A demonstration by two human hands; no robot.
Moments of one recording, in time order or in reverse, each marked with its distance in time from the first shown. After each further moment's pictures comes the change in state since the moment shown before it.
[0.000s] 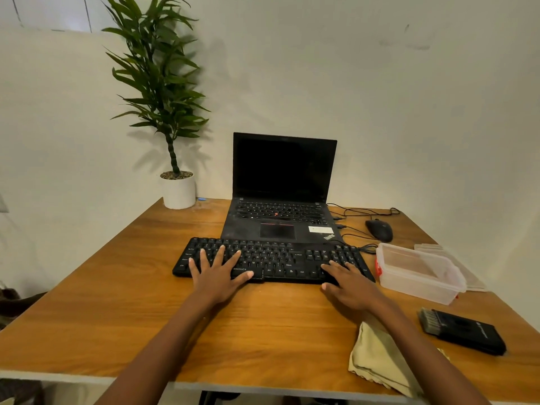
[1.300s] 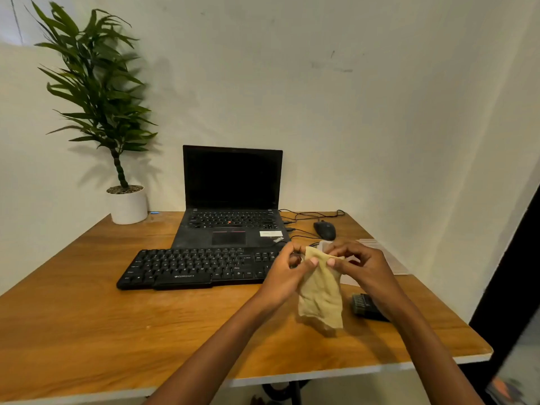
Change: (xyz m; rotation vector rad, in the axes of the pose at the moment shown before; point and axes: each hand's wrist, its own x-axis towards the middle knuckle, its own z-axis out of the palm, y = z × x) left_hand -0.091 0.200 -0.036 -1.362 -0.157 0.536; right_hand -0.120 0.051 -0.059 1.055 0.605 -0.220
